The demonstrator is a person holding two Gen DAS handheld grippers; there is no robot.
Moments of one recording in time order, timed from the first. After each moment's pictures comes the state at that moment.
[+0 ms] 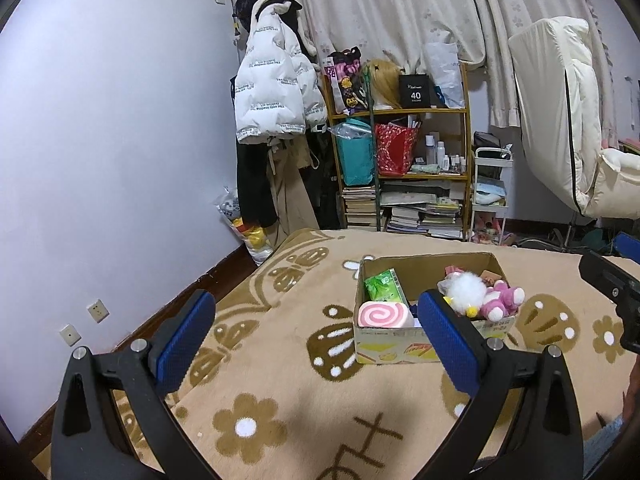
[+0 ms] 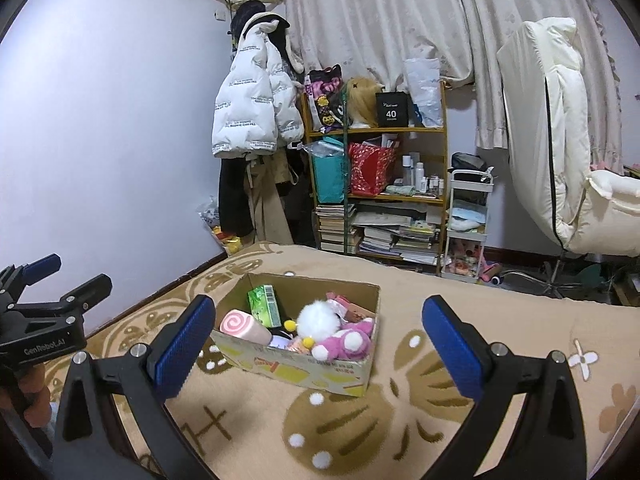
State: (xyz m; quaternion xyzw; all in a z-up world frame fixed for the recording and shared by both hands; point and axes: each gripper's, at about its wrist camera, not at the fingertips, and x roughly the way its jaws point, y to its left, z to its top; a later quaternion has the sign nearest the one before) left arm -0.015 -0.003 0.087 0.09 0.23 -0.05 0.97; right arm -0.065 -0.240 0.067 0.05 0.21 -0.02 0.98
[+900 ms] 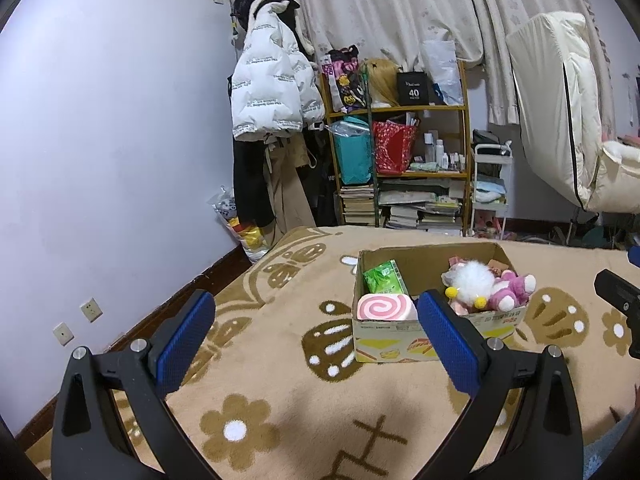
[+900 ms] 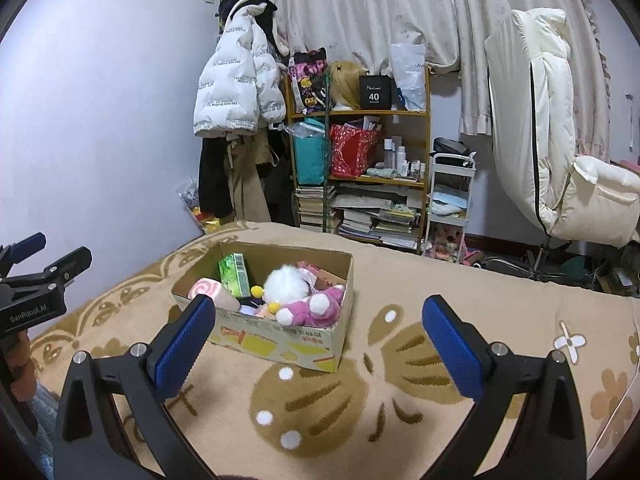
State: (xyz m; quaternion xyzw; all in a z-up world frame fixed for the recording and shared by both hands) left arm -0.005 -0.004 0.058 0.10 0.22 -0.05 0.97; right arm -0.068 -0.254 0.032 0.04 0.24 -0.05 0.97
